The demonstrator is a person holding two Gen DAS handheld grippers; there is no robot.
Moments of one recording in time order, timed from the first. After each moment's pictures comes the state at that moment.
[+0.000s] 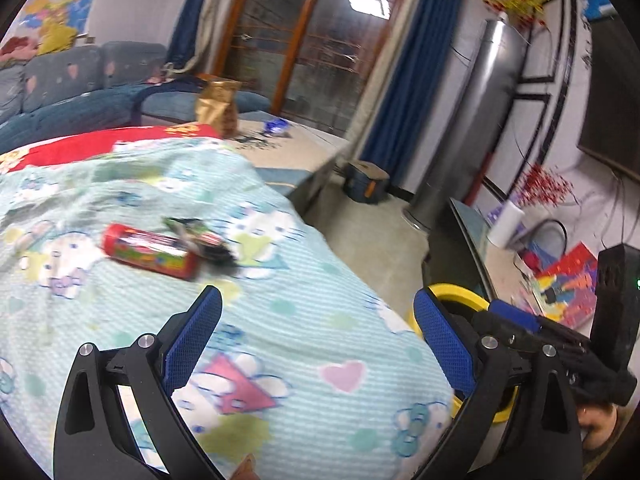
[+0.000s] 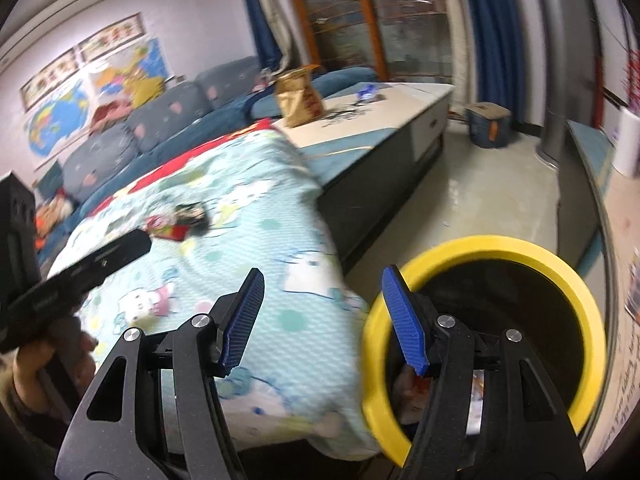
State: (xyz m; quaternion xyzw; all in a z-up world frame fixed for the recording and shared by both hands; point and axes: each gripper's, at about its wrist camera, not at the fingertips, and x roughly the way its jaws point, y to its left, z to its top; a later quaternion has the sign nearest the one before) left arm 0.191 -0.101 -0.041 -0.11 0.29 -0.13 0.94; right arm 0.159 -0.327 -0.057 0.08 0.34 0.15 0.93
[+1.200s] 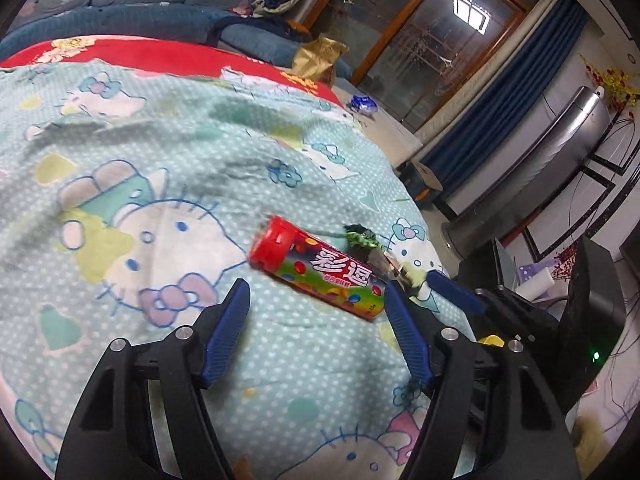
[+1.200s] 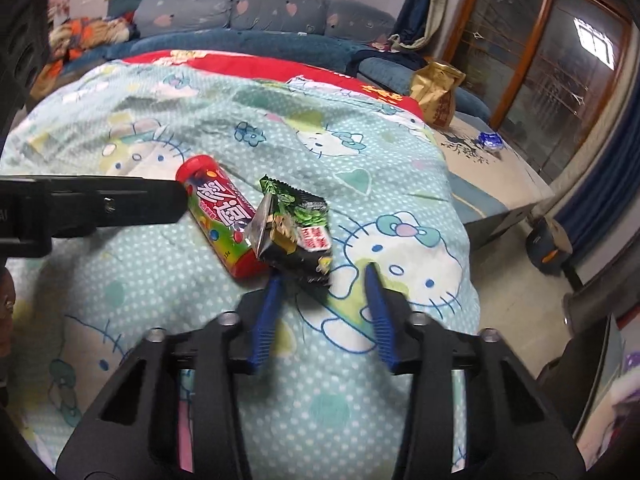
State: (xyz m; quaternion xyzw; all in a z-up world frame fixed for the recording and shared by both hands) left arm 0.263 0.036 -0.080 -0.25 0.38 -0.06 0.89; right arm 0.270 -0.115 -0.078 -0.22 0.34 0.26 0.88
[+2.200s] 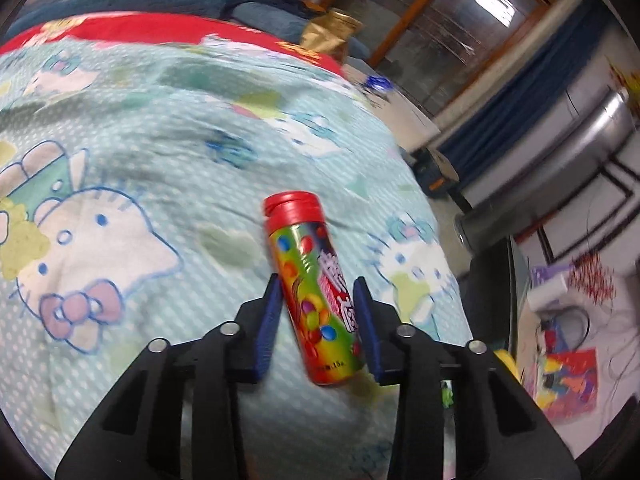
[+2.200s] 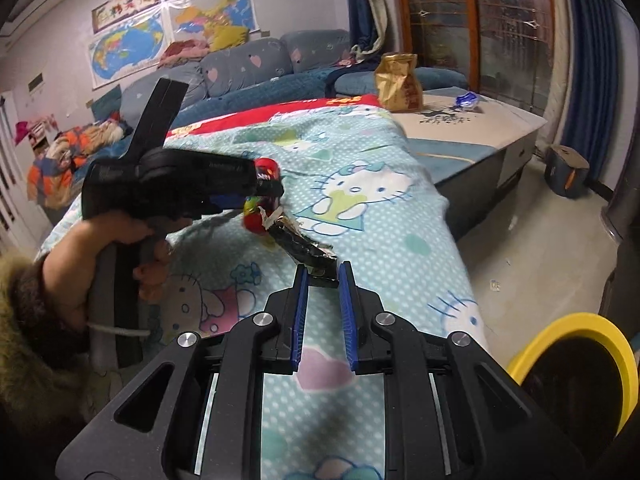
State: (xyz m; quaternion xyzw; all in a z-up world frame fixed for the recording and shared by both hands) left arm 0.316 -0.014 -0.096 -0.25 0.41 -0.04 0.87; right arm 0.193 -0.223 -0.061 -0.01 0.34 0.27 0.90
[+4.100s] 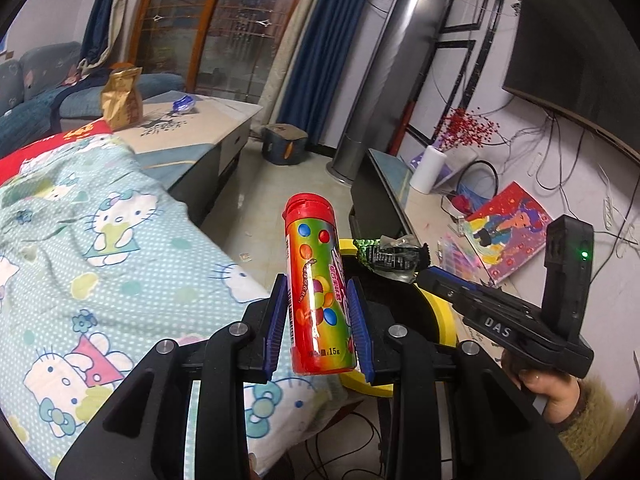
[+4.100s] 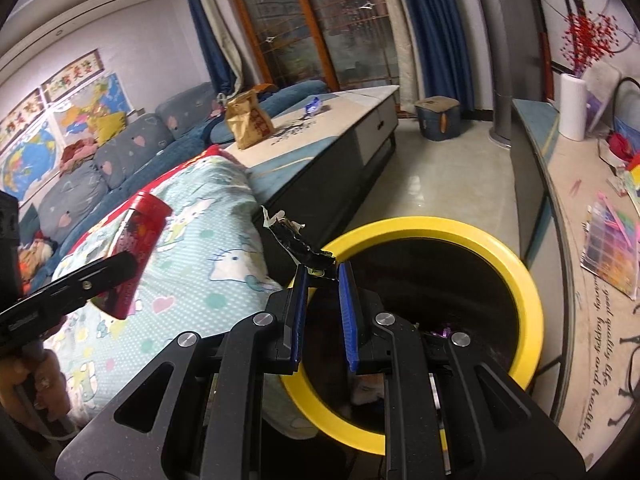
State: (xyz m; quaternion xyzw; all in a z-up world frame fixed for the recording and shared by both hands) left arm 0.163 -0.207 -0.028 -0.05 0.33 -0.29 0.90; right arm 0.119 -0.419 -0.063 0.14 0.32 0.06 0.93
